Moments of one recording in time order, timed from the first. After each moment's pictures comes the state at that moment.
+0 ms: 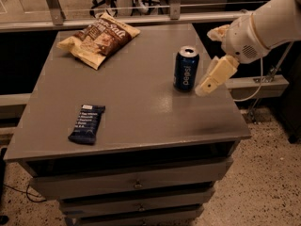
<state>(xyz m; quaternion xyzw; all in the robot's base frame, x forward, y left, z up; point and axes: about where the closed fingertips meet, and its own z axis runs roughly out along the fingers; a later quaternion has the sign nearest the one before) 0.563 -0.141 0.929 -0.58 0.73 0.12 0.35</state>
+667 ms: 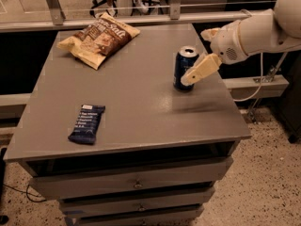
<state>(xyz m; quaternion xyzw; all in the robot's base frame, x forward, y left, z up) 0.626 -0.128 0.905 -0.52 0.73 0.16 0.42</state>
